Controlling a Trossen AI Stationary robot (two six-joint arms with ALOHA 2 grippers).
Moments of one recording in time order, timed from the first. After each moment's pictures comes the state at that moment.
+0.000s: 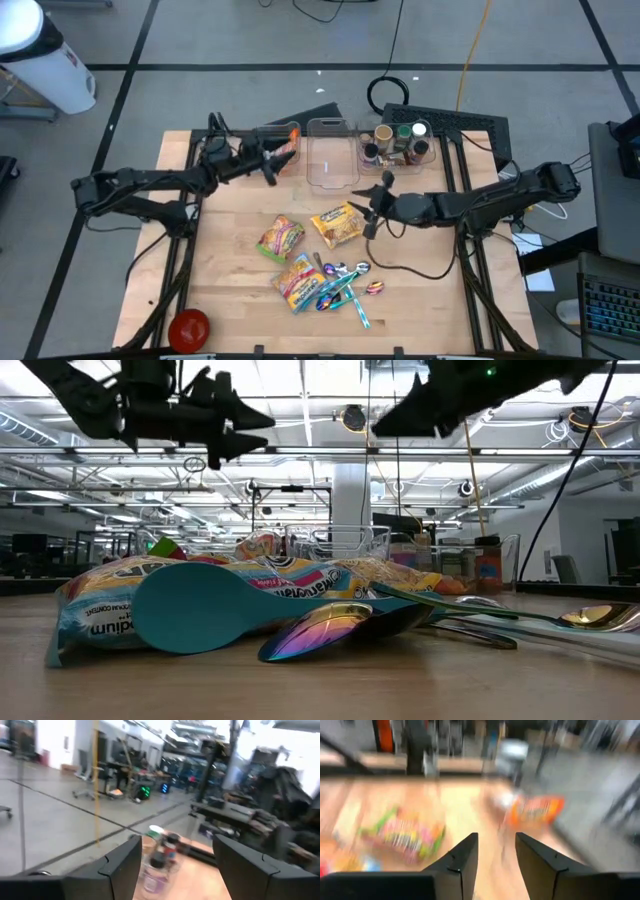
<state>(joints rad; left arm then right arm) 0.45 1.21 0.50 0.83 0.11 -0.22 0.15 1.24 0.68 0.28 0.52 -0.02</state>
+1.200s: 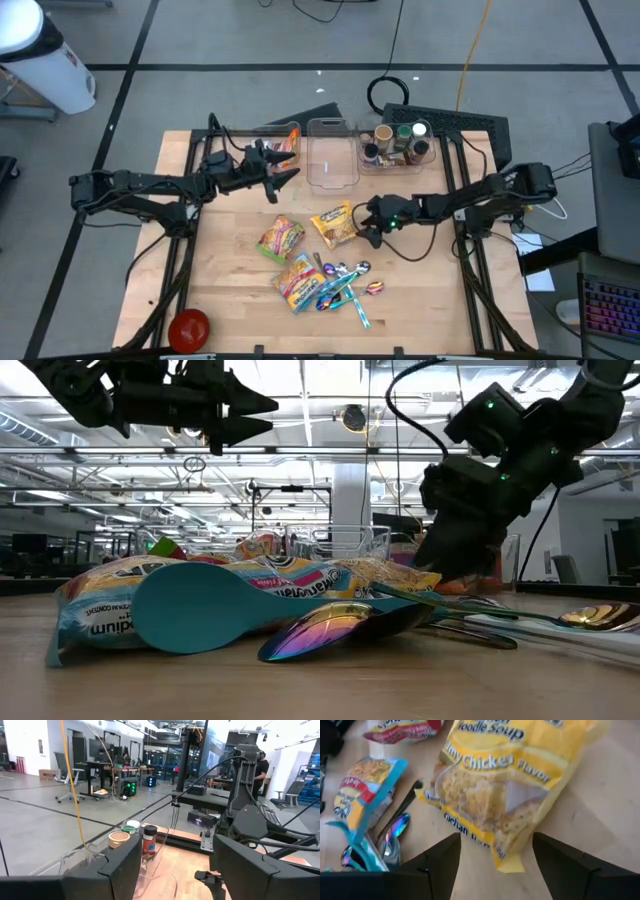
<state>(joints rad) 0.28 1.16 0.50 0.77 0.02 -0.11 -0.03 1.47 0.46 0.33 -0.08 0.64</state>
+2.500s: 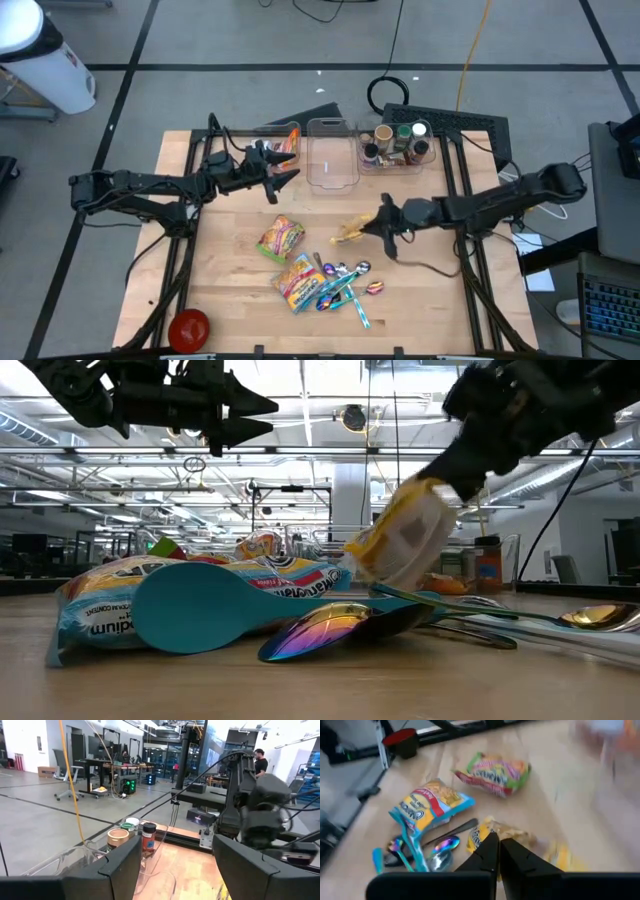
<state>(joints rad) 0.28 1.16 0.50 0.76 0.02 -0.12 0.12 1.16 0.46 0.31 0.04 0.26</state>
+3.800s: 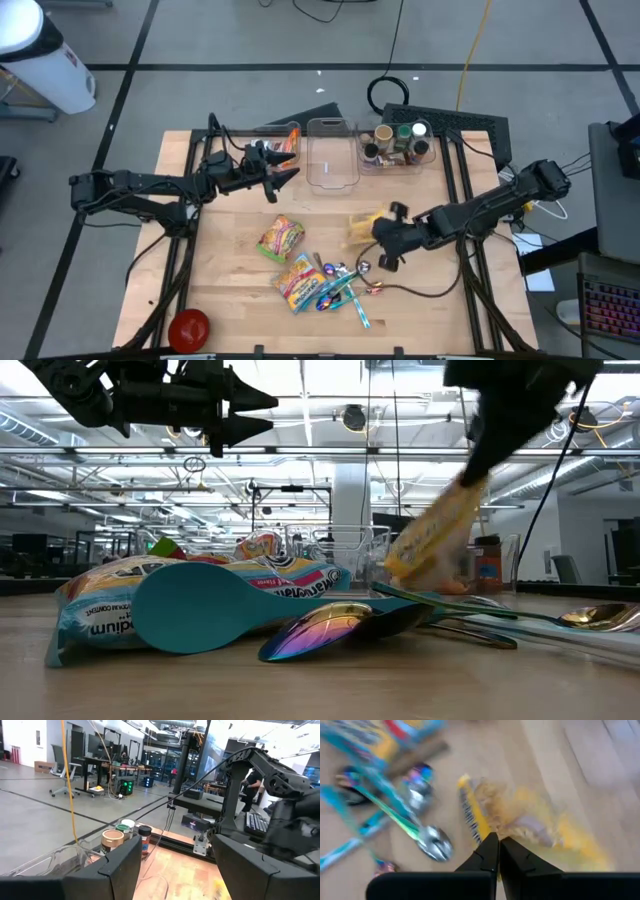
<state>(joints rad) 0.28 1.16 0.50 0.78 0.02 -0.19 0.36 1.34 0.94 -0.62 0.34 0.50</state>
